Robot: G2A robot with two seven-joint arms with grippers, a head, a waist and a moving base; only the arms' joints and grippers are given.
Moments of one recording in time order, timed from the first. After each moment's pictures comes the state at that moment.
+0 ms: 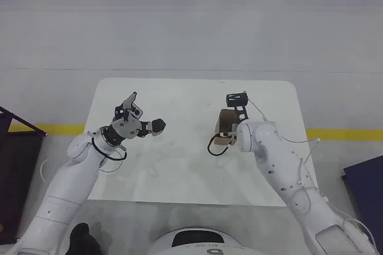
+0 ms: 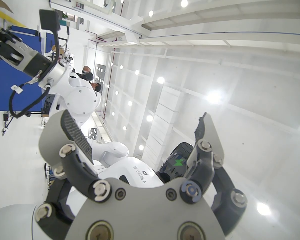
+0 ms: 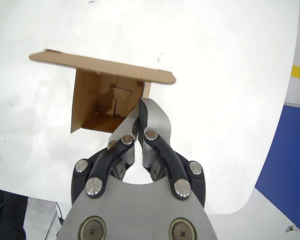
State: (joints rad) left arm 1.34 -1.00 -1.28 -1.50 -1.20 0.04 -1.07; right arm -1.10 -1.29 0.98 -1.66 -1.34 0.48 1.27
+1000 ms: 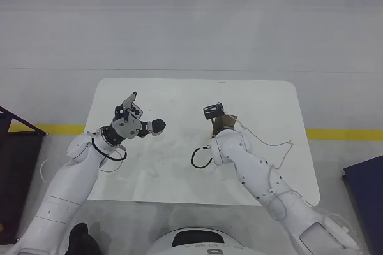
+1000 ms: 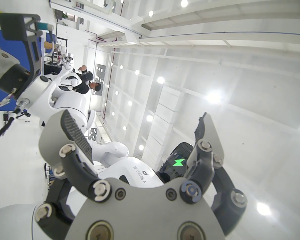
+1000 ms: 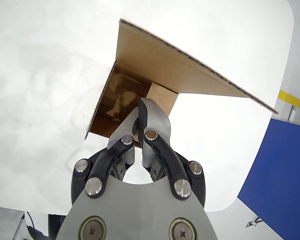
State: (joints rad) left arm 1.34 -1.00 -1.28 -1.50 -1.20 0.04 -1.07; right arm -1.09 -1.38 0.82 -1.57 -1.52 0.49 1.29
